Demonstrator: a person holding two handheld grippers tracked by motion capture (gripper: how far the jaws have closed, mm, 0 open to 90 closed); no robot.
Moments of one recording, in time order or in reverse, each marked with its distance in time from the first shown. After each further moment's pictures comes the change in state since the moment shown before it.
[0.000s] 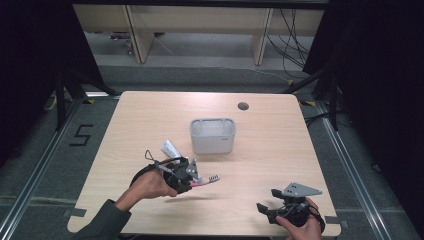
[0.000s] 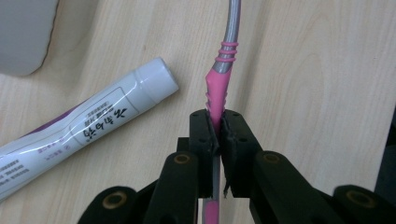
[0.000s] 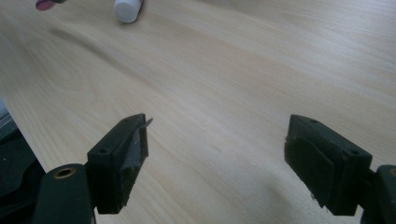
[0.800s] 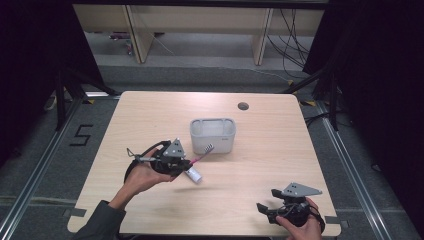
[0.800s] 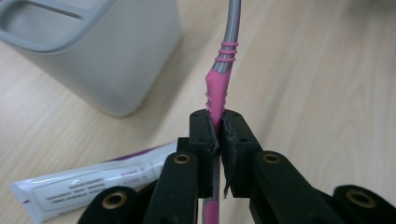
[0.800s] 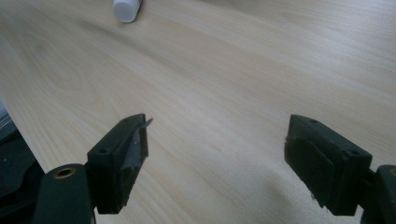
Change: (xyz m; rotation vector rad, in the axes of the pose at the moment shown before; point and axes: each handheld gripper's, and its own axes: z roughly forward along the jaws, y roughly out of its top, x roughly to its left) left arm 0.031 -0.018 -0.024 -0.387 0.111 -0.202; right arm 0.000 0.000 0.000 0.002 0.001 0.007
